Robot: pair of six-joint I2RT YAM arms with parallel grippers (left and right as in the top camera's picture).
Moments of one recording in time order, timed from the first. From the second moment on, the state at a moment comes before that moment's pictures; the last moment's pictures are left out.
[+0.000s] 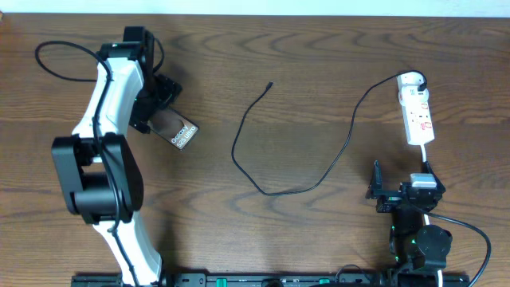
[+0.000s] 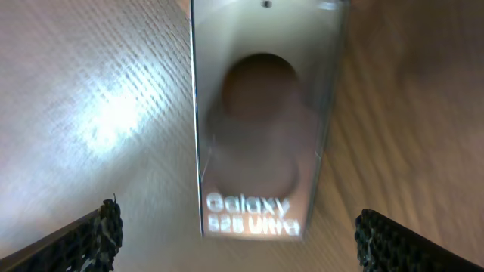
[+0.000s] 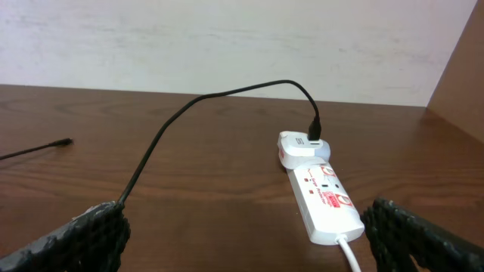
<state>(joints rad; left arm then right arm) 0.05 2.06 1.69 -1.15 0.00 -0.93 -0.06 0.01 0.01 -0.07 -0.02 -0.06</state>
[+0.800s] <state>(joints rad) 0.08 2.17 1.69 -1.02 0.01 -0.85 -0.06 0.01 0.01 -0.07 -0.02 -0.06</state>
